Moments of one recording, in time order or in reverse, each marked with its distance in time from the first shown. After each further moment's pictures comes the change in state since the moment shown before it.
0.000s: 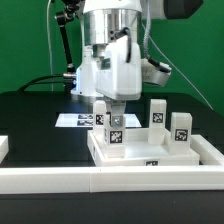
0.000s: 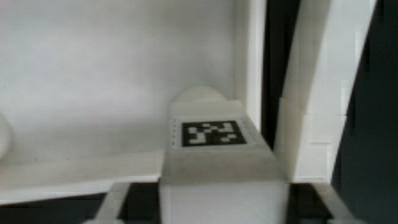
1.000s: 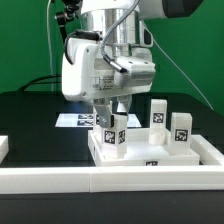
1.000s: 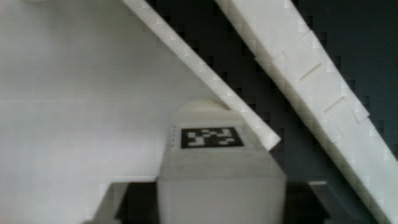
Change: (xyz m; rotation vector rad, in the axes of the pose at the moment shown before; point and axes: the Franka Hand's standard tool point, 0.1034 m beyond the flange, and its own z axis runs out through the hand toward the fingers) arm 0.000 -0.001 0.000 0.005 -0.023 0.693
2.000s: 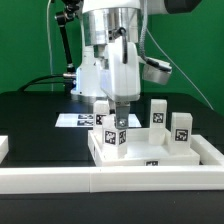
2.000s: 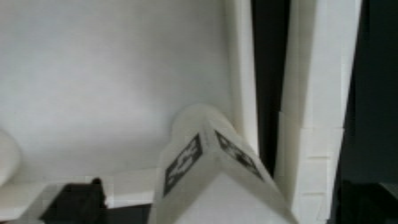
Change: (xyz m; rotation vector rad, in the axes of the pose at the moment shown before) arm -0.005 0.002 0.000 -0.042 -0.011 -0.829
